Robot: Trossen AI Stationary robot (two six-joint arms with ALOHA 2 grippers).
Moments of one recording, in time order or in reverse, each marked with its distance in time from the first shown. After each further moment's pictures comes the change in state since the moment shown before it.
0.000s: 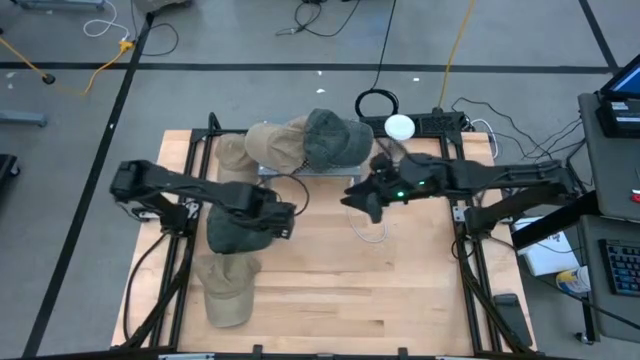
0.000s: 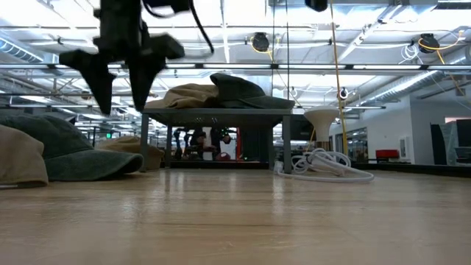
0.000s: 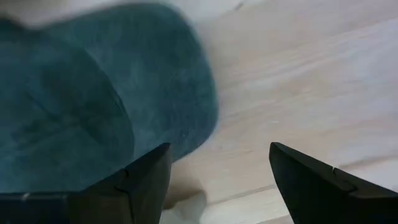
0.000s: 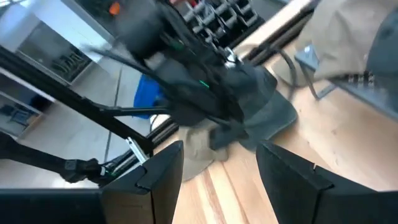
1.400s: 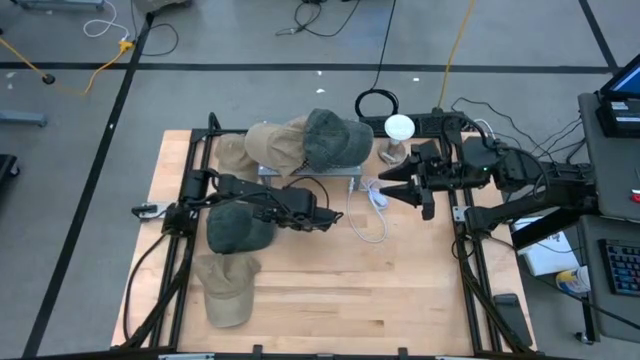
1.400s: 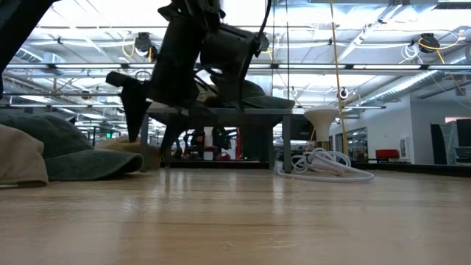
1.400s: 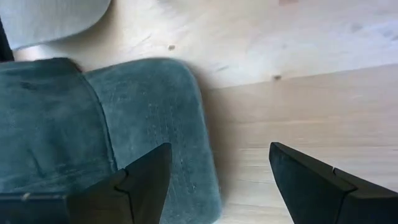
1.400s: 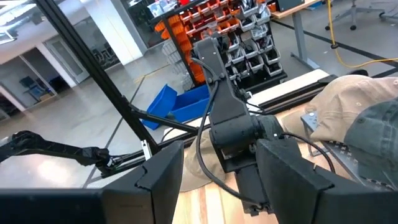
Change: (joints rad) left arm 0.067 0.519 0.393 -0.330 -0.140 -0.086; right arm 0.002 -0.252 0.000 -0.070 -0.034 -0.283
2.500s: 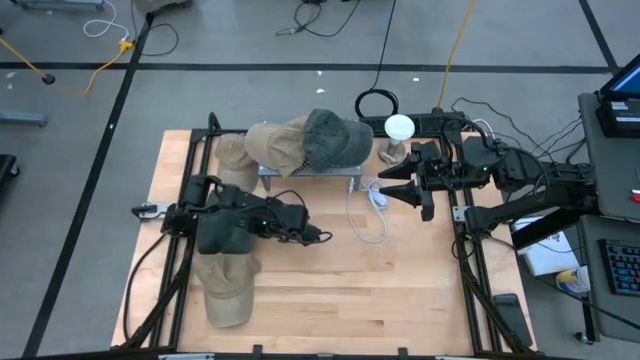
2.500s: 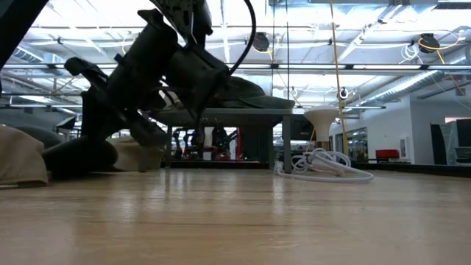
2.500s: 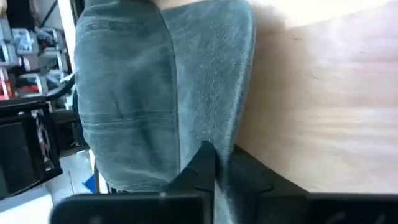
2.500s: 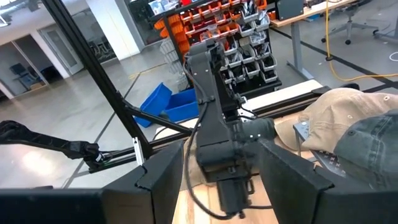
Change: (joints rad) left arm -0.076 0.010 -0.158 -0.094 0.064 -0.042; right arm 0.000 0.000 0.000 0.005 0.008 -0.080
